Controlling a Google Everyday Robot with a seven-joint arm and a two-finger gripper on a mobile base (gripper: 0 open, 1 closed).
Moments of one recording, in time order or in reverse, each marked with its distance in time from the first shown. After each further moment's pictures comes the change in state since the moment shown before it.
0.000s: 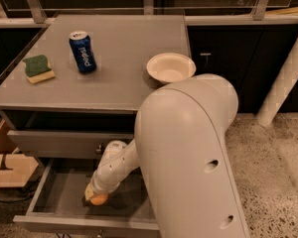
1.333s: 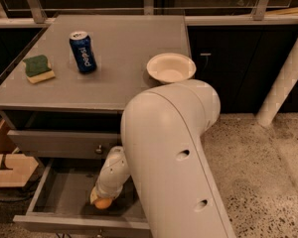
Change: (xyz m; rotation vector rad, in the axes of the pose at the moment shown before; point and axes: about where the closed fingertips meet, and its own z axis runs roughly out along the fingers) arm 0.013 -0.022 0.039 0.027 0.053 0.114
